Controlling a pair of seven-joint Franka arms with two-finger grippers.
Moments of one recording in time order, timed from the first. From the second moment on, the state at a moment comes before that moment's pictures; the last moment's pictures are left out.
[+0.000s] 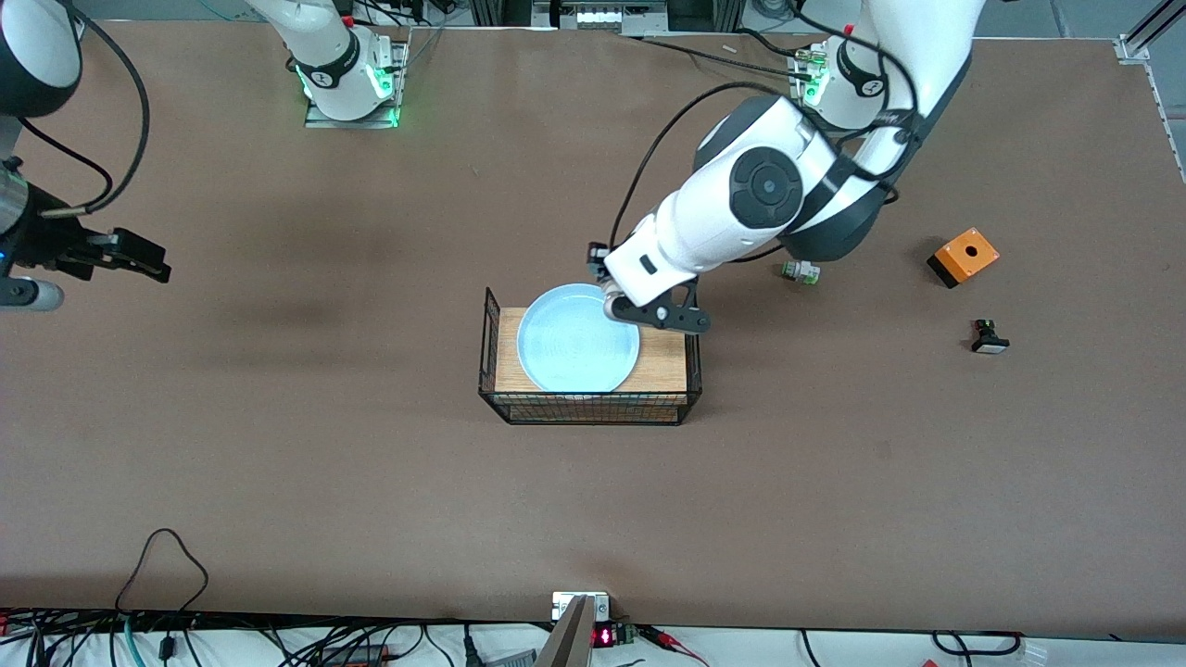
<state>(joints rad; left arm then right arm) -0.19 0.59 -0.56 -1.40 -0.13 2.06 -0.58 -0.03 0.09 -0.01 -1.60 -0.02 1.67 -0.01</state>
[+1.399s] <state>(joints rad) -0.10 0.46 -0.50 -1.29 0.01 1.49 -0.54 -0.04 -0.01 0.00 -1.64 -0.02 1.55 -0.01</state>
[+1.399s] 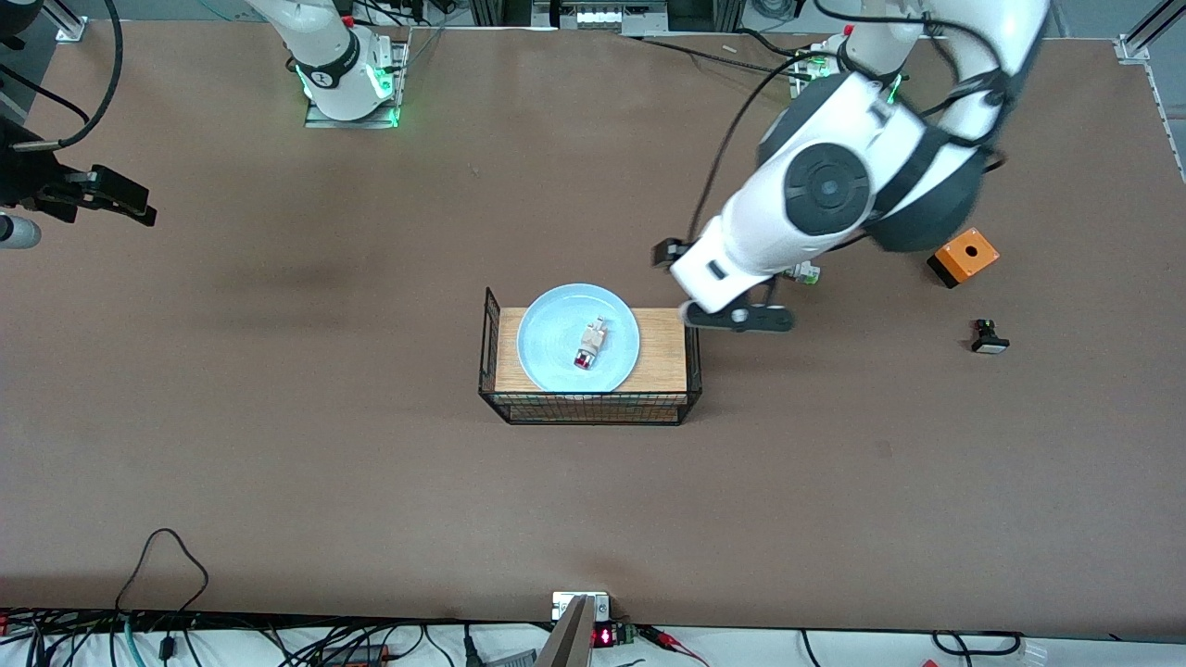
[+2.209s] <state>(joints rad) -0.03 0.15 -0.12 -1.56 0.01 1.64 0.03 -0.04 -0.01 0.00 -1.64 -0.02 1.54 -0.01</state>
